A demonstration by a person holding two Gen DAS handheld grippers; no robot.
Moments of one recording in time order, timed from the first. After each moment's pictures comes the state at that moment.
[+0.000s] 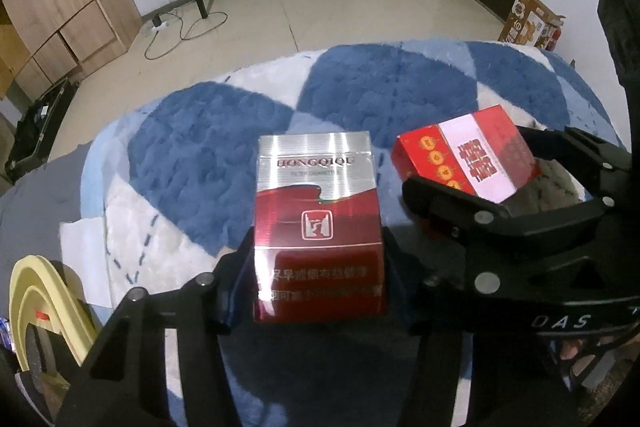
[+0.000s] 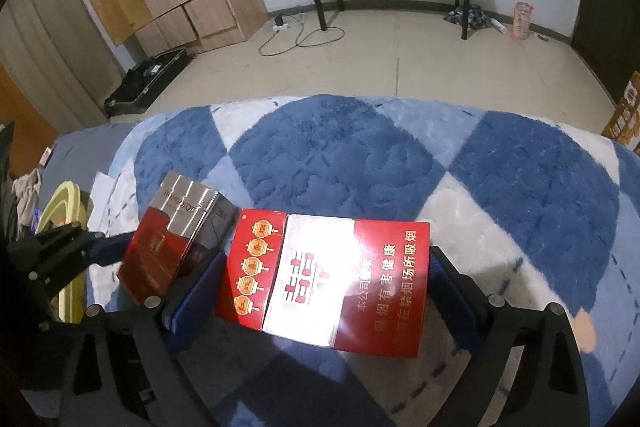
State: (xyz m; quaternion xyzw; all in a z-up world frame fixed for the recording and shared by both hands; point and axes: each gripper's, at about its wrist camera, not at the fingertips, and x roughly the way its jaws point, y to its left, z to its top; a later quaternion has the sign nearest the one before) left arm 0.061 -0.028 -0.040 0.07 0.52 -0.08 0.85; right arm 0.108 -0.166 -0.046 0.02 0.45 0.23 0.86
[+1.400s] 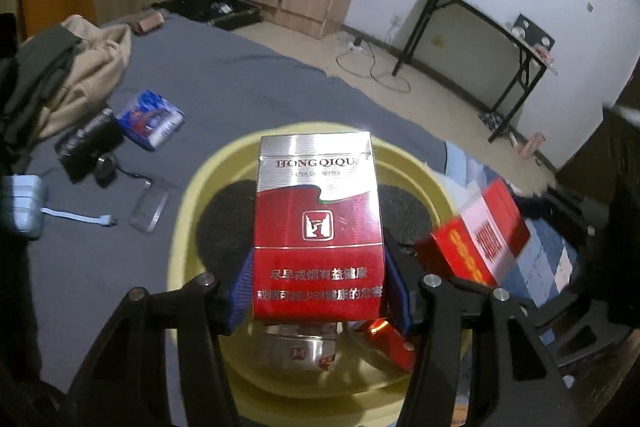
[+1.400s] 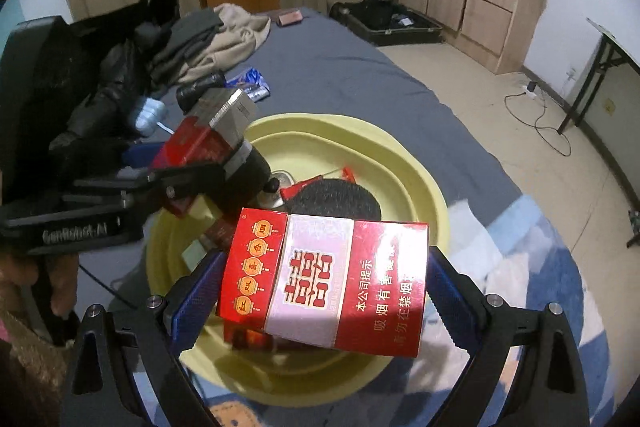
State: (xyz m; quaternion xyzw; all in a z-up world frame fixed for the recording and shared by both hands) left arm -0.135 0.264 0.014 -0.22 0.40 0.16 0.88; right arm -0.017 0.148 0.041 -0.25 0.36 0.54 0.72
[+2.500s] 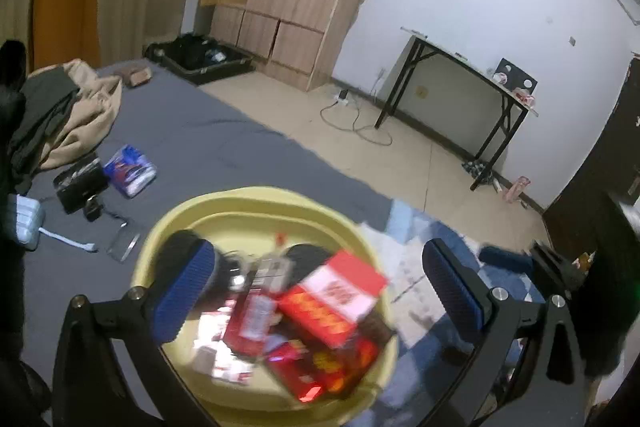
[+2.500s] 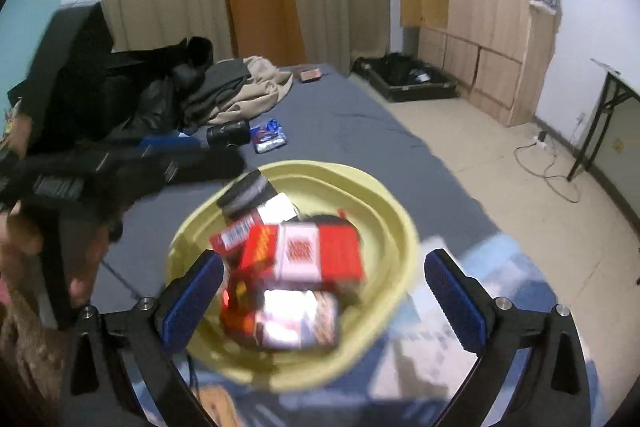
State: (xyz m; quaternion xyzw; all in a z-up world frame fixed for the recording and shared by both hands) left arm -0.128 0.199 0.083 -0.21 0.29 0.18 0.92; right arm -0.013 0.022 0.056 -0.19 0.24 0.60 0.74
